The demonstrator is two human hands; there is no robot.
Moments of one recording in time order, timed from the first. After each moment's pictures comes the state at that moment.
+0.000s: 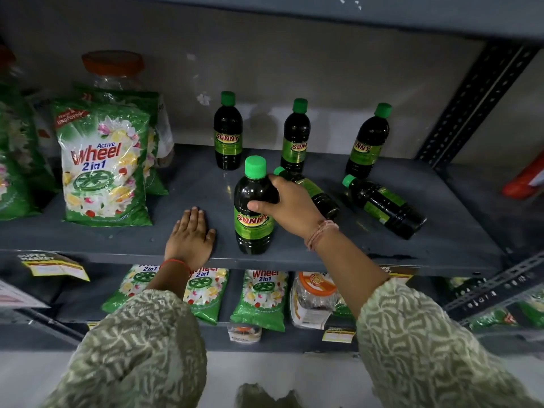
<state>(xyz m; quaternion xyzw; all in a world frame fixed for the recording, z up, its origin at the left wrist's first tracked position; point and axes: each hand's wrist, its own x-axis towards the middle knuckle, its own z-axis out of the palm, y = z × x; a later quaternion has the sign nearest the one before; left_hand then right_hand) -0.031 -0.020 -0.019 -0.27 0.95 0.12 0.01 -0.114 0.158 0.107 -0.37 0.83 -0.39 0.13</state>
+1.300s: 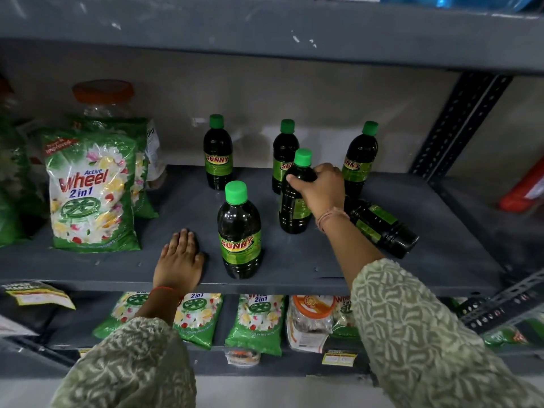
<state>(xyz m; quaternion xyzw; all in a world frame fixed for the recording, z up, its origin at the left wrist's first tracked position) -0.037 -0.017 -0.023 -0.29 0.95 0.09 0.00 -0.216 0.175 0.102 -0.13 0.87 -0.47 -0.08</state>
